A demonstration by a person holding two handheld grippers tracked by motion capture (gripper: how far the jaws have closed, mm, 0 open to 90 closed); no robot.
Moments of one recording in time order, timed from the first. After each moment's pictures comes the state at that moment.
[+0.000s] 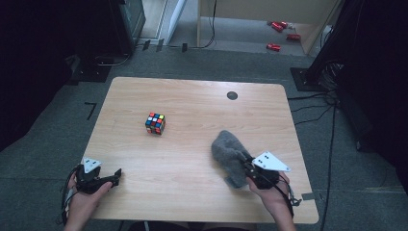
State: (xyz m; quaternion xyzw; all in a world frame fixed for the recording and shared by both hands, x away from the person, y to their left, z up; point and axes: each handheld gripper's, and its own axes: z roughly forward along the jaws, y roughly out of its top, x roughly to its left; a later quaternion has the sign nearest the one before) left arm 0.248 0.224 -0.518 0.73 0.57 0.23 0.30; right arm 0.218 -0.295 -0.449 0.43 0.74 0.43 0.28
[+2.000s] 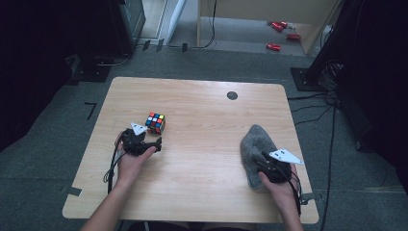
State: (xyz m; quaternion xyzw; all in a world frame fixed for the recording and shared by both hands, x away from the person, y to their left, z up) left arm 0.357 0.099 -0.497 0.74 0.53 0.24 0.33; right arm 0.241 -0.344 -0.486 0.54 0.70 0.40 0.25
